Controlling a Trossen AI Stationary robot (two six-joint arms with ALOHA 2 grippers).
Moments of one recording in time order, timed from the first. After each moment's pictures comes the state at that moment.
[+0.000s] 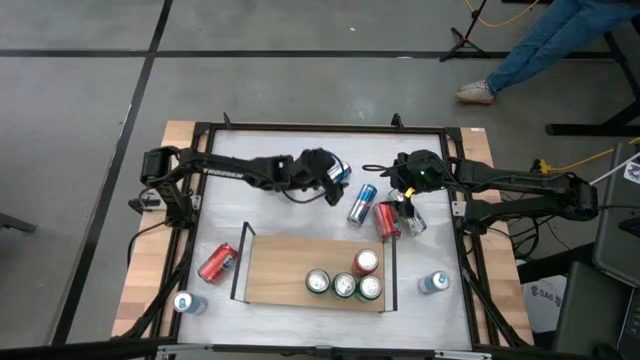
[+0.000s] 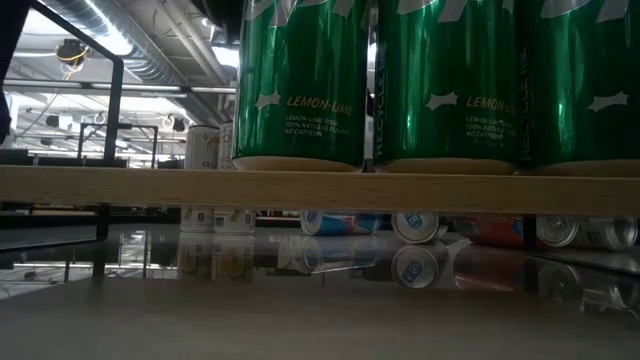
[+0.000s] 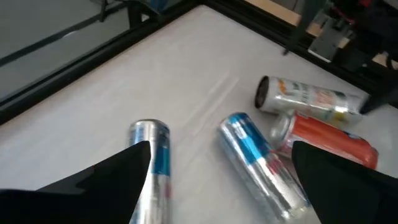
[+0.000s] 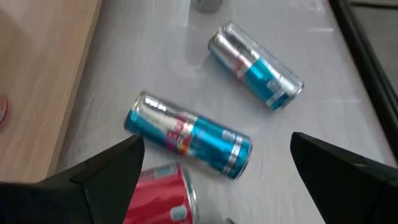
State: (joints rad) left arm 0.14 1.74 1.25 -0.12 -0.31 -0.43; right arm -0.26 0.99 0.69 -0.43 -0.11 -0.26
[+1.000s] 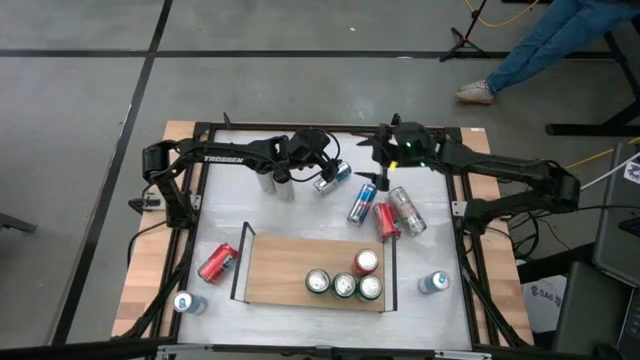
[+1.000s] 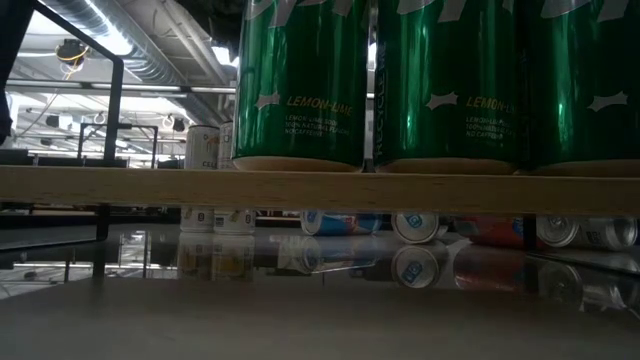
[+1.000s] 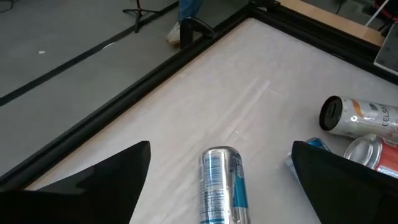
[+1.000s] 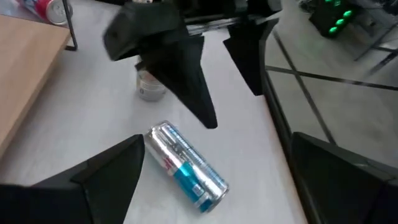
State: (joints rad) left arm 0.29 1.74 1.25 -0.11 -0.30 -0.30; right arm -0.40 1.24 0.90 -0.16 -0.19 -0.40
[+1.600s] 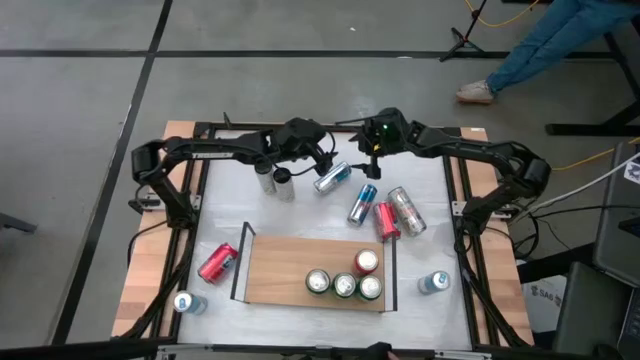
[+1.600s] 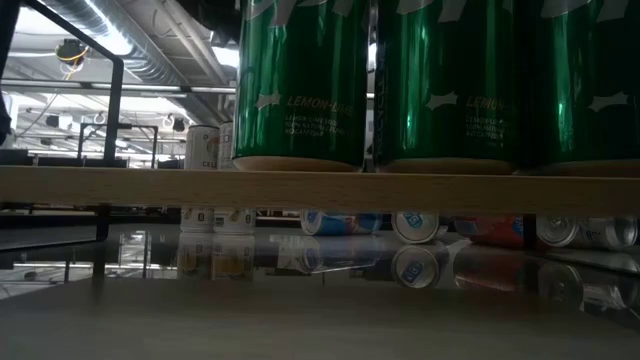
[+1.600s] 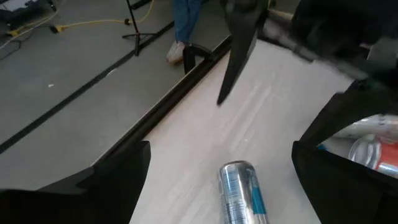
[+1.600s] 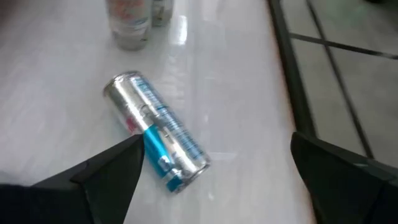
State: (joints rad) left arm 0.33 1.65 1.25 -0.13 -0.27 -0.15; right arm -0.57 1.53 0.98 -0.15 -0.35 -0.58
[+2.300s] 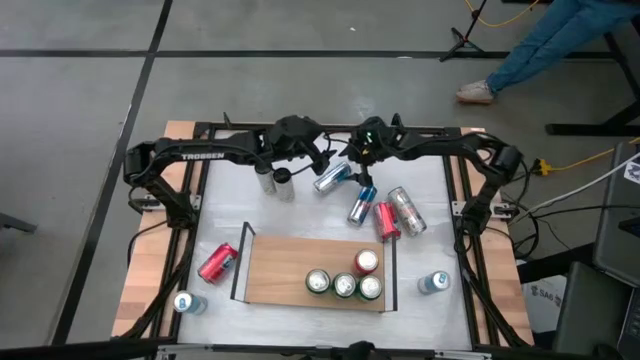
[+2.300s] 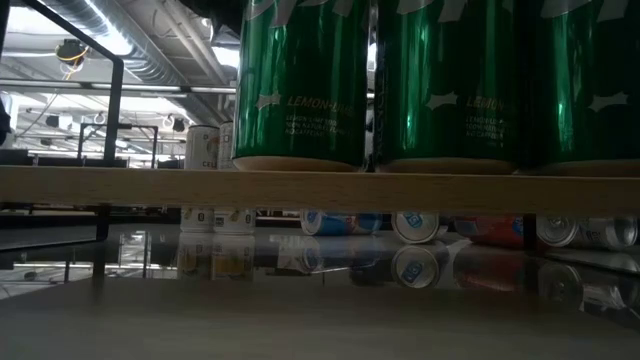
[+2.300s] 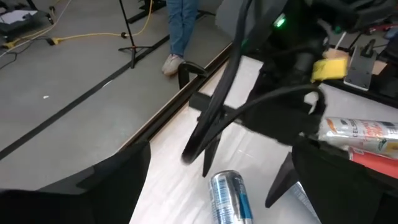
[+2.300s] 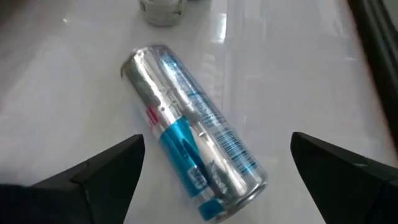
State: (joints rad) left arm 0.31 1.59 1.25 -0.14 -0.27 -0.15; right arm -0.57 1.76 0.98 -0.02 -0.49 -0.59
